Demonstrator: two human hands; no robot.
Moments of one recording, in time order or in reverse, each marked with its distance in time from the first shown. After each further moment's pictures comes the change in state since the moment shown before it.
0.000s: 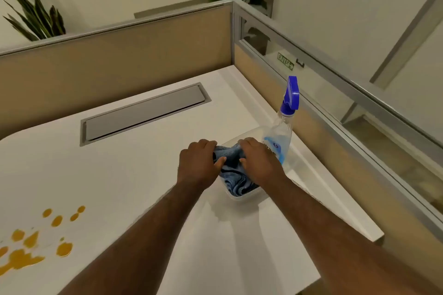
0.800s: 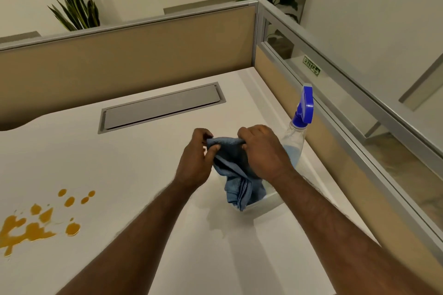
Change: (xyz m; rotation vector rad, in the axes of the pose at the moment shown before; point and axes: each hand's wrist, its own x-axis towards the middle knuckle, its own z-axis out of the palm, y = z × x) left_hand -0.005 0.004 -0.024 -0.714 0.250 -0.152; right_hand 0.015 -0.015 -0.050 -0.021 0.093 -0.285
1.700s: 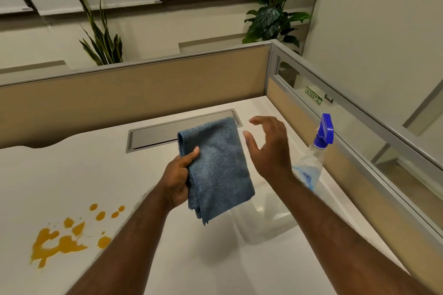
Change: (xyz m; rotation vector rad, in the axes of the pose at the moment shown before) left_hand -0.014 0.004 -0.116 -0.964 -0.076 -0.585; right_hand 0.020 -0.086 -0.024 0.355 0.653 -0.008
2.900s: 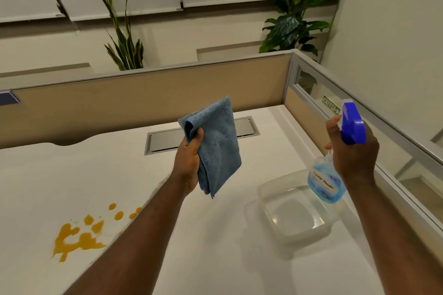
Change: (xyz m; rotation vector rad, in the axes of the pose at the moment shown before) left_hand 0.018 0.037 -0.004 0.055 0.086 0.327; right_hand 0.030 0.049 -0.068 0.171 0.205 0.278
